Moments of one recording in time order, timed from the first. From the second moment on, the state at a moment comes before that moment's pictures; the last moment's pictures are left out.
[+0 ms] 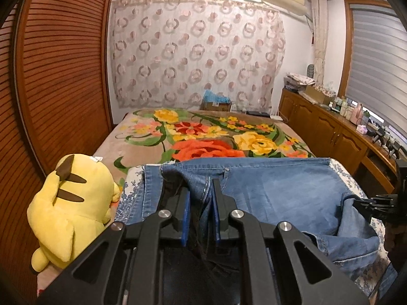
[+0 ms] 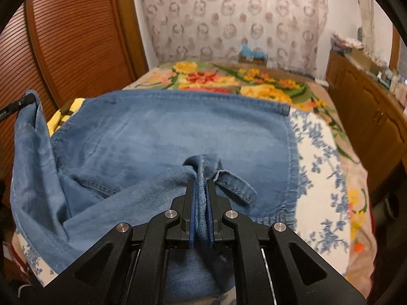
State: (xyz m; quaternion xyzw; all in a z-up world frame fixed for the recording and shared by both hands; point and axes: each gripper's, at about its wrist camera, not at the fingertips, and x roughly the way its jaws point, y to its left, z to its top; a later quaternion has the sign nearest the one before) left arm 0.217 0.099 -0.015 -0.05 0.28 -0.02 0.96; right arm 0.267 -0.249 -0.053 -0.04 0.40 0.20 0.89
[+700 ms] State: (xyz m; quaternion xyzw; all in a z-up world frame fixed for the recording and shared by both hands) left arm 0.250 0.107 -0.053 -0.06 0.33 -0.01 0.94; right arm 0.232 -0.321 -0.047 0.01 0.42 0.15 0.89
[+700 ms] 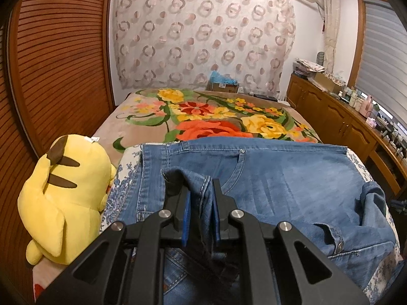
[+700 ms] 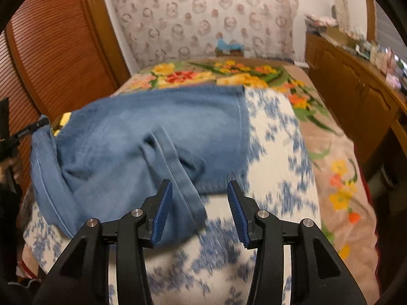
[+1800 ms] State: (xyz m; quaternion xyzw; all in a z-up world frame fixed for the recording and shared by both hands) left arm 0.292 0.158 0.012 -0.08 0.23 0.02 0.97; right arm 0.259 -0.322 0.082 0.01 0.27 0.16 0.95
